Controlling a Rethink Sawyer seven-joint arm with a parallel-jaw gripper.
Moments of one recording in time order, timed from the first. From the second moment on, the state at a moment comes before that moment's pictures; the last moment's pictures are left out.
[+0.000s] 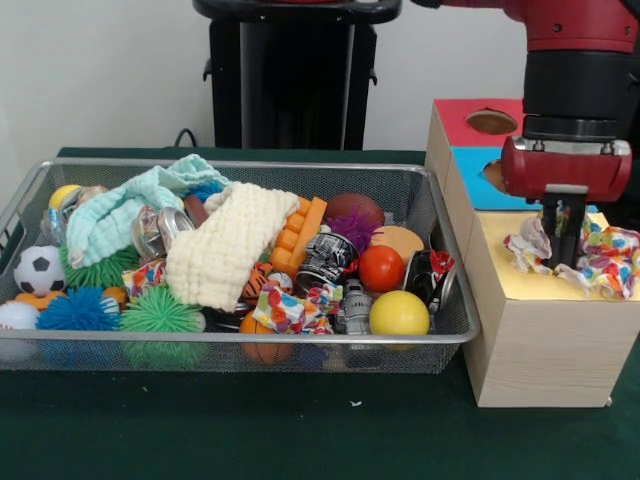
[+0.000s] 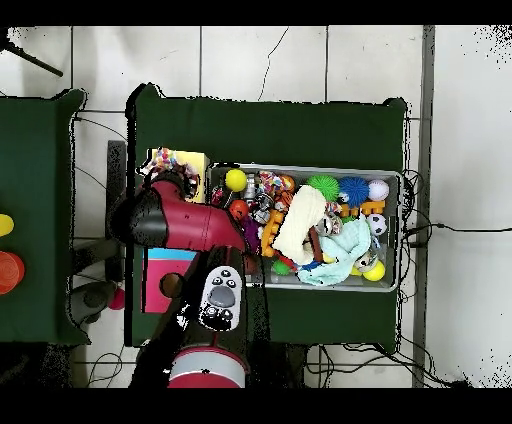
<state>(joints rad) 0.15 -0.52 -0.13 1.58 0.32 0.11 1.71</state>
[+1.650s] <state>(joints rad) 0.14 -0.72 -0.21 1.66 0.38 0.64 1.71</state>
